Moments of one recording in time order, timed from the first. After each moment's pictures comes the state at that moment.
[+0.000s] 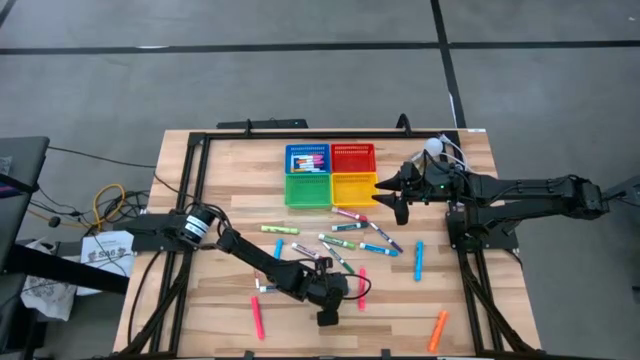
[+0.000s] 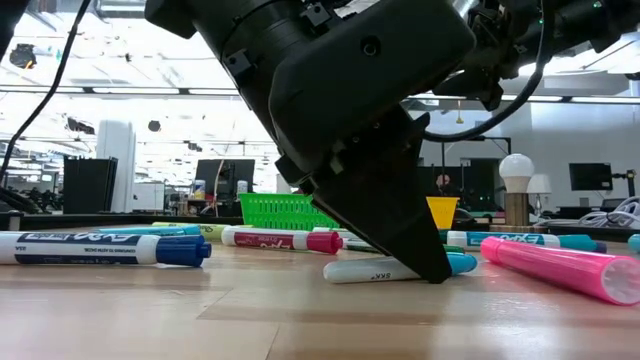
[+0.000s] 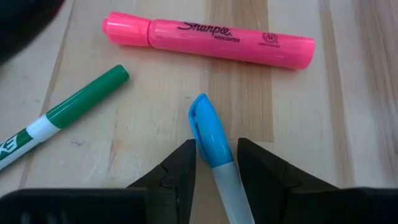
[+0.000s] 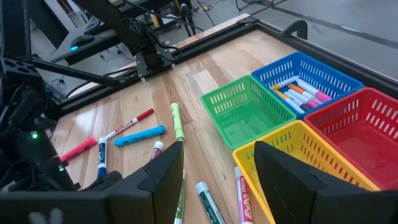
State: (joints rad) left arm -0.47 2.26 1.47 -0.23 -0.30 -0.38; right arm -0.14 0.84 0.53 -0.05 0.00 0.29
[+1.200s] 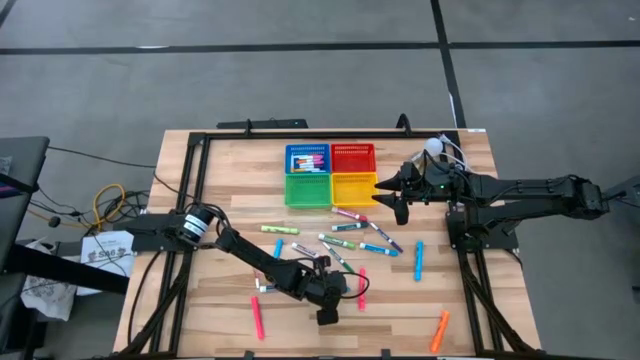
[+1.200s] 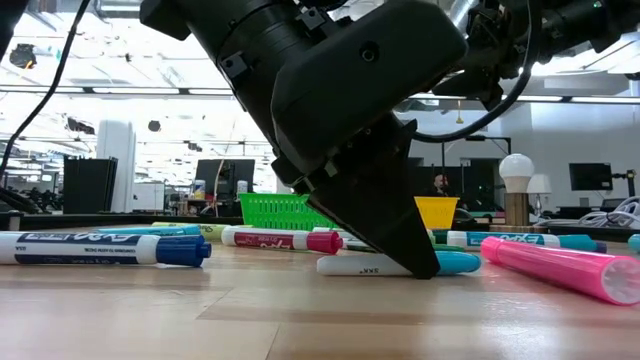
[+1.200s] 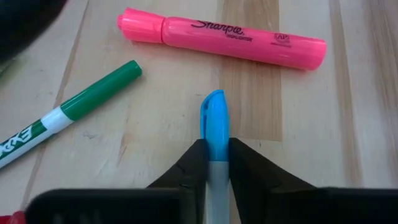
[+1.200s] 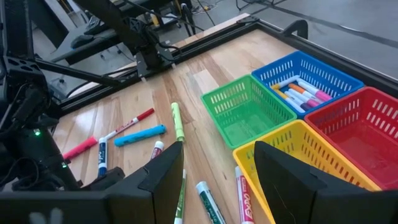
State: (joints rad) left arm -0.46 2.22 1.46 -0.21 -0.32 -0.40; right arm -0.14 0.84 0.53 -0.05 0.00 0.29
